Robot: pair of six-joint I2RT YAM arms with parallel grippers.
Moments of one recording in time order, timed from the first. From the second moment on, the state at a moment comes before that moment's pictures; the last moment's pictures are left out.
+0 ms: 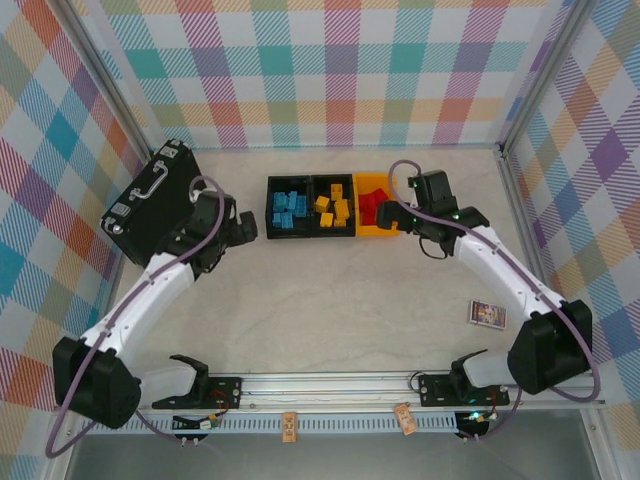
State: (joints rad) left arm -0.33 1.17 0.95 -0.56 -0.33 -0.44; right arm 0.37 1.34 1.11 -0.58 0.07 0.39
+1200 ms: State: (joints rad) left arm -0.14 1.58 0.37 0.81 -0.37 -0.09; right arm 0.06 1.54 0.38 0.76 0.11 0.07
